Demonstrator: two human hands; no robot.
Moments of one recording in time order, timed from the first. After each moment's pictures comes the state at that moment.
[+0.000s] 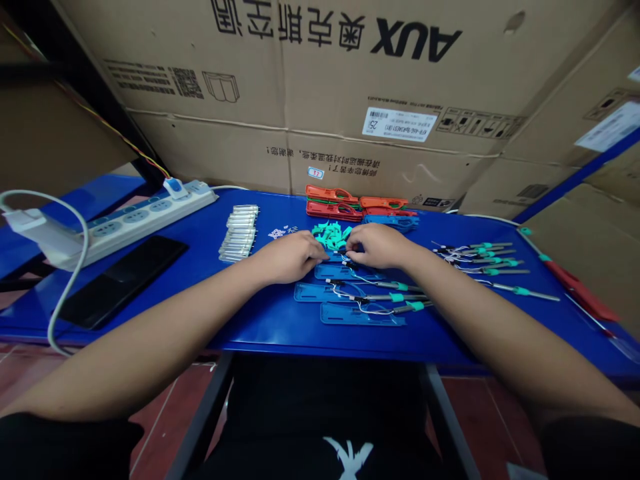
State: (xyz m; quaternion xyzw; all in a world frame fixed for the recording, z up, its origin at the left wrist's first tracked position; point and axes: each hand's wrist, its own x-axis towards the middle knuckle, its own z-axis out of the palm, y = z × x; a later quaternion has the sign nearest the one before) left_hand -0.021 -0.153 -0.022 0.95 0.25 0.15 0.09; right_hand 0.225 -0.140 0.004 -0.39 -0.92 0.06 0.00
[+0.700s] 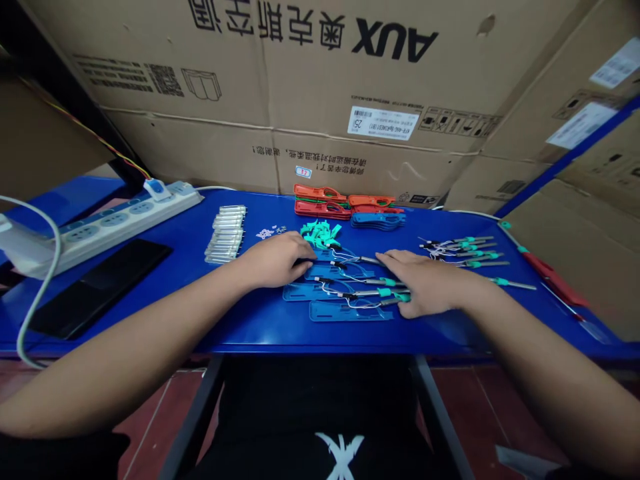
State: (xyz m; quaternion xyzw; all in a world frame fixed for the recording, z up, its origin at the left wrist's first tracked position) left_hand -0.021 -0.159 -0.018 0.96 0.25 0.11 0.06; right_hand 0.297 -0.226 0.024 -0.52 -0.83 0.12 -0.18
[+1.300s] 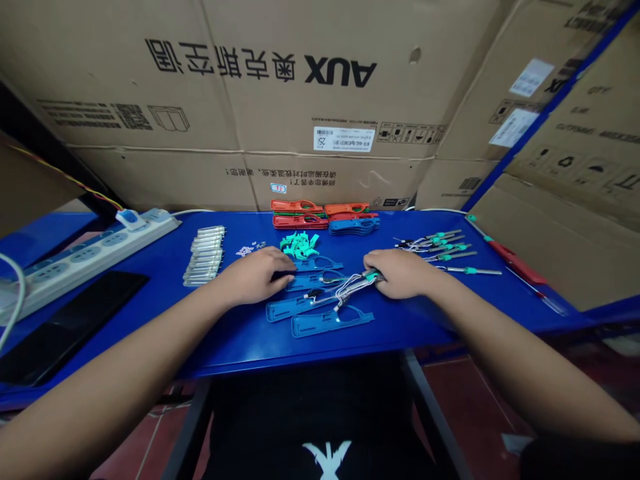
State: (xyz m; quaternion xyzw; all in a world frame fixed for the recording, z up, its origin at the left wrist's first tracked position) left_hand -0.020 -0.160 -0.015 0.96 0.27 0.09 0.07; right_hand 0.304 -0.218 0.017 -0.50 -0.86 0.05 -0.06
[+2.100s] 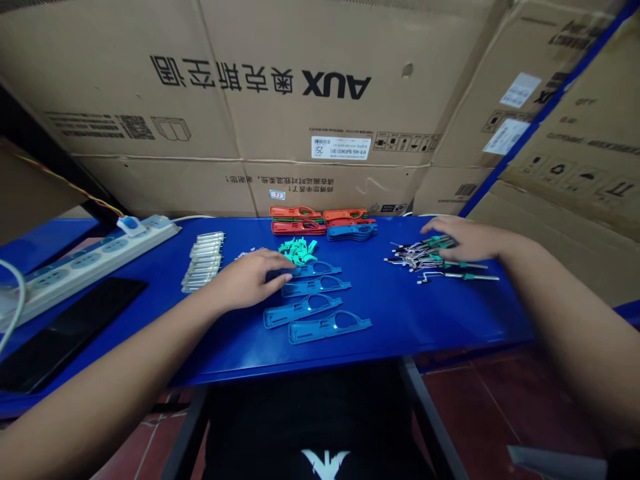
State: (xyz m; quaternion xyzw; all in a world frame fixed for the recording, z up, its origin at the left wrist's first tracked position) left_hand -0.023 -0.167 0.001 0.93 0.32 0.12 0.10; right_hand 0.458 -0.184 0.053 -0.57 -0.82 0.02 -0.05
